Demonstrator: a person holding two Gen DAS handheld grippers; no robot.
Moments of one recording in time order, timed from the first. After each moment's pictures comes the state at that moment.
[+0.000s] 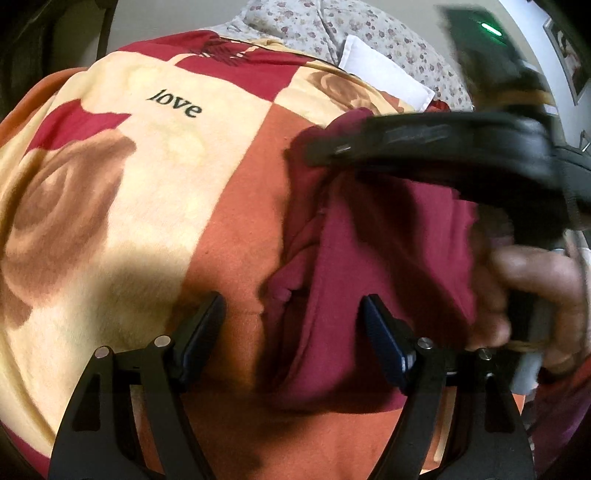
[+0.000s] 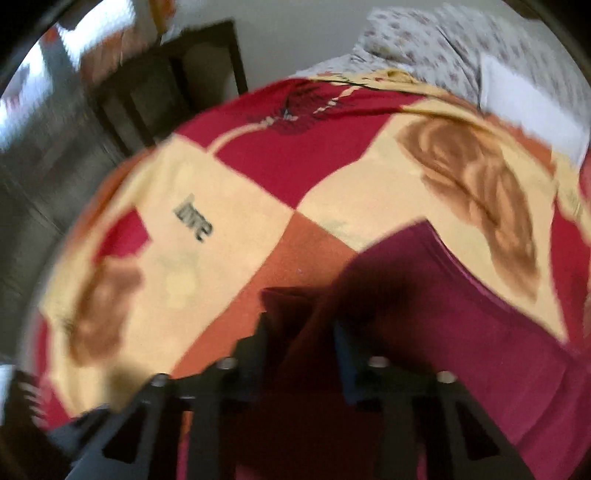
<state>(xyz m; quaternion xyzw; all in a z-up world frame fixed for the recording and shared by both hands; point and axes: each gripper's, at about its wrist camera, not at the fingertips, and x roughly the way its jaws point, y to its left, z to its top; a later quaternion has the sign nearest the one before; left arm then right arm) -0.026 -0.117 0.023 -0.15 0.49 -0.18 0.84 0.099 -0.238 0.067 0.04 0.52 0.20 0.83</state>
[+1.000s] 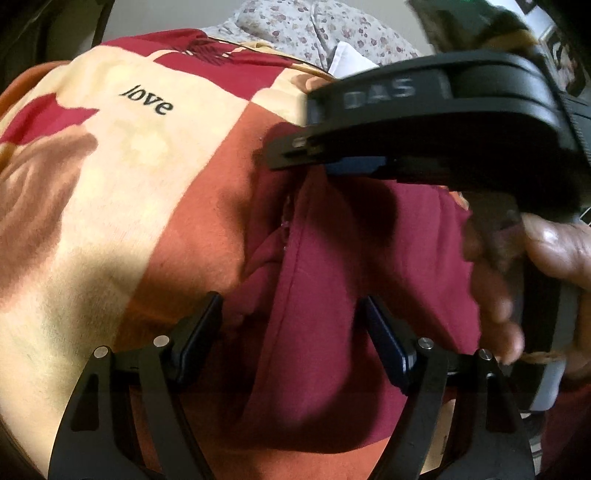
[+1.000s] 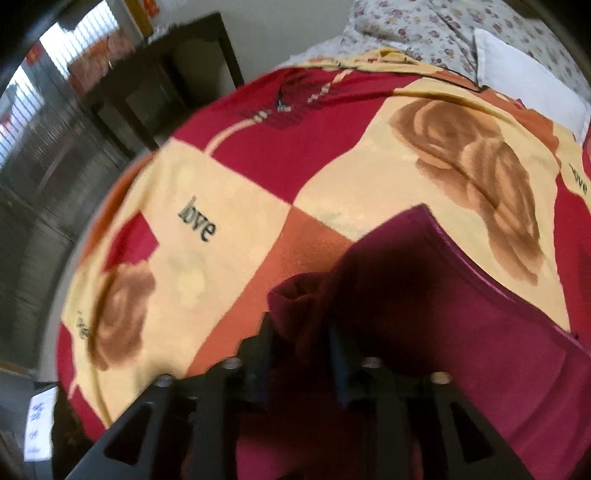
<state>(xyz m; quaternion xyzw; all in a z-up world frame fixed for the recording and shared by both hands) -0.029 -0.129 0.014 -0.19 0.47 -0.20 0.84 0.114 -0.203 0.061 -0.03 0.57 0.18 0.80</state>
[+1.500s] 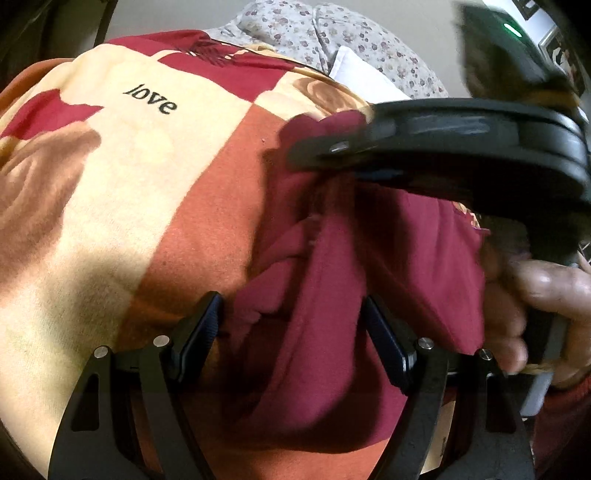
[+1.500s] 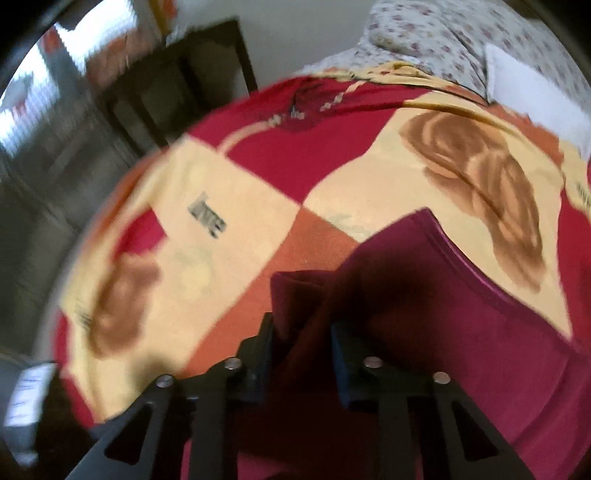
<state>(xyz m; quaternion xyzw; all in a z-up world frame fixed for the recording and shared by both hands) -0.043 -0.129 0.014 -0.19 0.46 -0.20 0.84 0.099 -0.243 0.072 0.04 0.52 0.22 0.82</state>
